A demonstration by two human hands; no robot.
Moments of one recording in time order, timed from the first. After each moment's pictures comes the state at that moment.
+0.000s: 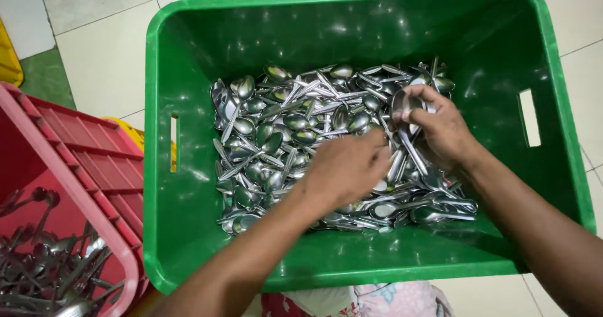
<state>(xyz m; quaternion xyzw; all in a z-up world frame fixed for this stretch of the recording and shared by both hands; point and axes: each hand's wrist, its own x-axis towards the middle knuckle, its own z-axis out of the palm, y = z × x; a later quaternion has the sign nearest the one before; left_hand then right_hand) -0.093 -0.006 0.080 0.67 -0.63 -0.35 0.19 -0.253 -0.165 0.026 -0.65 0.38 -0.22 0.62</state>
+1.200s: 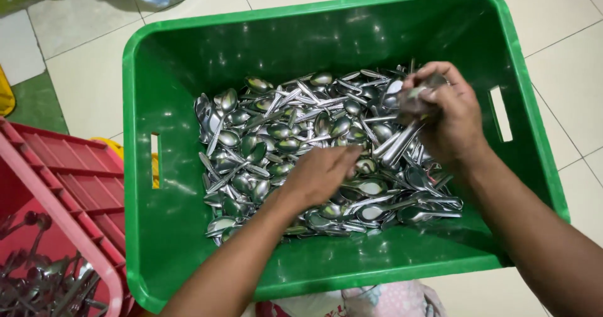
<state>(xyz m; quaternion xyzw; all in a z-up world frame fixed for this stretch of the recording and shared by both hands) -0.089 0.000 0.034 0.64 -0.53 -0.47 0.28 -0.257 -0.159 0.085 -0.47 0.29 -0.43 0.71</state>
